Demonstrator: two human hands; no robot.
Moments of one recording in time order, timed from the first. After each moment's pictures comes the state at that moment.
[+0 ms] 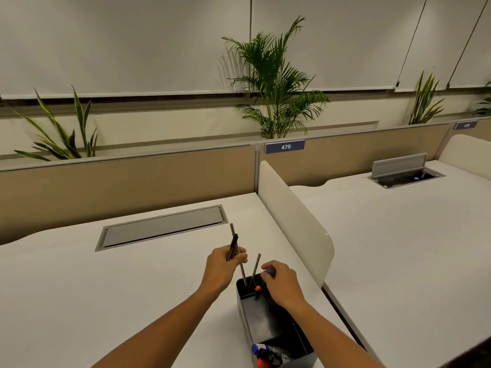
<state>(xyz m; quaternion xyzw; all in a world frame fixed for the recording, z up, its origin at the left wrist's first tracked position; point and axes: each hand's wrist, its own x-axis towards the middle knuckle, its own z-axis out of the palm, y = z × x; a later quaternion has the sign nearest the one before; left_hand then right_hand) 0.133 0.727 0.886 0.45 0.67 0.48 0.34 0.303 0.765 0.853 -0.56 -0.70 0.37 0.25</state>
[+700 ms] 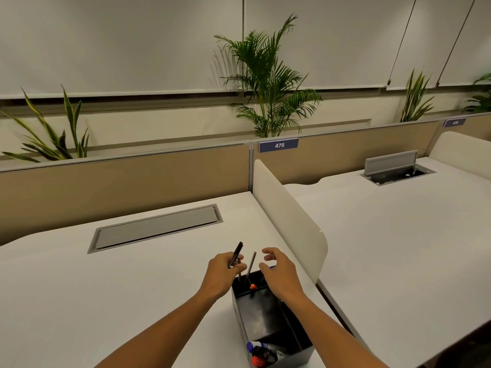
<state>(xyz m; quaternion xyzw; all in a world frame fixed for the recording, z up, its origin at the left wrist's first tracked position) 0.142 0.729 0.871 0.50 0.70 0.39 0.32 0.310 0.763 0.875 -0.55 -0.67 0.39 0.32</state>
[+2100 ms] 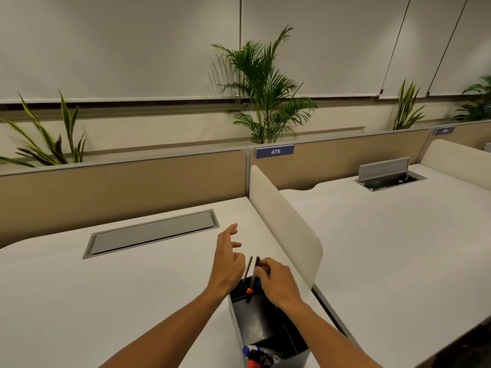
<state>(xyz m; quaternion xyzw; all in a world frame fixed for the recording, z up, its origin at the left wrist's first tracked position) 0.169 0.731 0.911 0.53 0.63 0.51 0.23 0.313 0.767 0.861 -0.54 -0.74 0.30 0.28</state>
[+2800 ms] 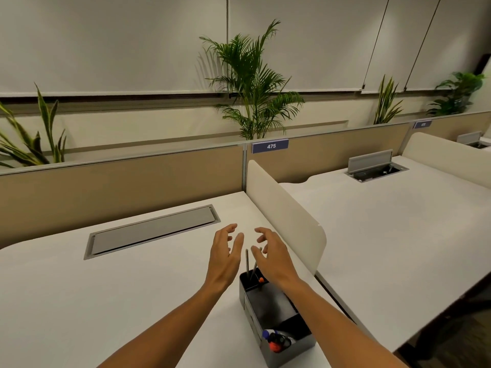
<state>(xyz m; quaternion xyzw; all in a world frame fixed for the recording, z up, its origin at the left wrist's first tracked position) 0.130 0.706 0.914 0.52 0.60 0.55 0.25 0.267 0.745 0.908 -0.51 -0.73 0.27 0.36</state>
